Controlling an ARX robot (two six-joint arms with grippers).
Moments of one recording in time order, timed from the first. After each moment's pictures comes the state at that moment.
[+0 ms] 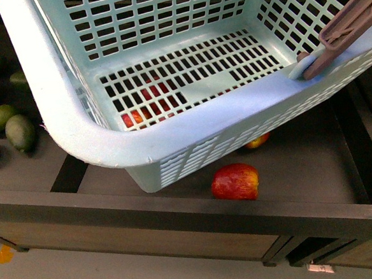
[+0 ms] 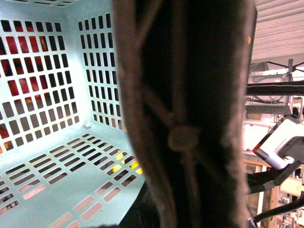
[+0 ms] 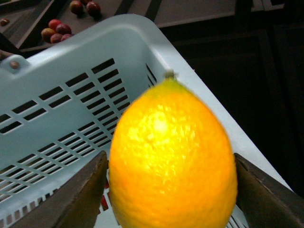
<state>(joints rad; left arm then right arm) -0.67 1.85 1.69 -0.40 0.12 -1.13 0.17 1.58 0.97 0.28 0.00 0.26</state>
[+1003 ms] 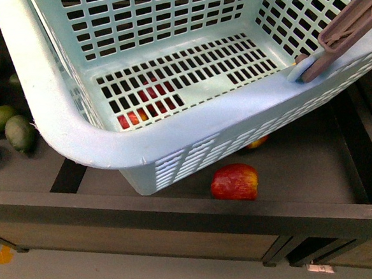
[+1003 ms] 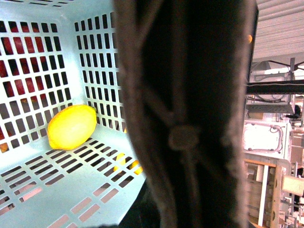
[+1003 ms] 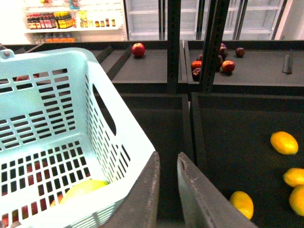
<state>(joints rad) -0.67 1.85 1.70 -0.40 0.11 -1.12 -0.08 0.95 0.24 0.70 -0.07 0.00</state>
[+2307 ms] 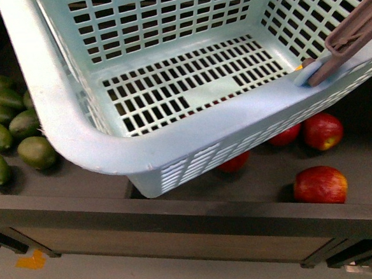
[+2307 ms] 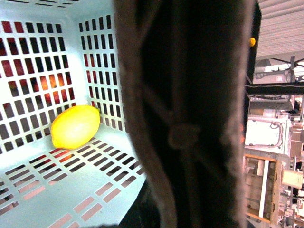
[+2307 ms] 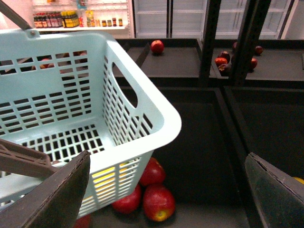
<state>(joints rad) -0.68 1.85 1.70 -0.40 0.12 -1.13 0.00 0.75 0.10 0.64 0.00 0.00</state>
